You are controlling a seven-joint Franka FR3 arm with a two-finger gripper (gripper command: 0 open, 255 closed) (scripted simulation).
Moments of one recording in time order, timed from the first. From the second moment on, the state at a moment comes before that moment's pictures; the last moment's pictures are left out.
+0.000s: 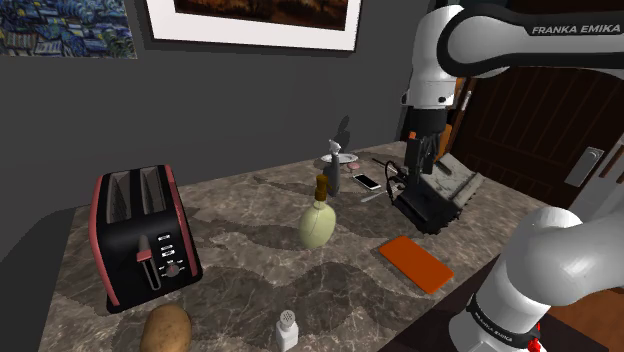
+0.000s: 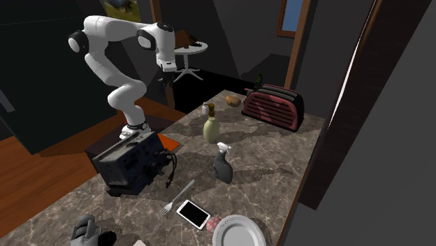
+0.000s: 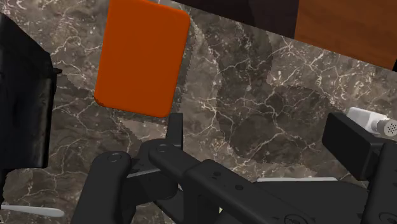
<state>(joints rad) 0.00 -0.77 0.04 -2.44 0.10 1.46 -0.04</state>
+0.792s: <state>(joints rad) -0.05 -0.45 0.00 -2.30 0.04 1.71 -0.07</state>
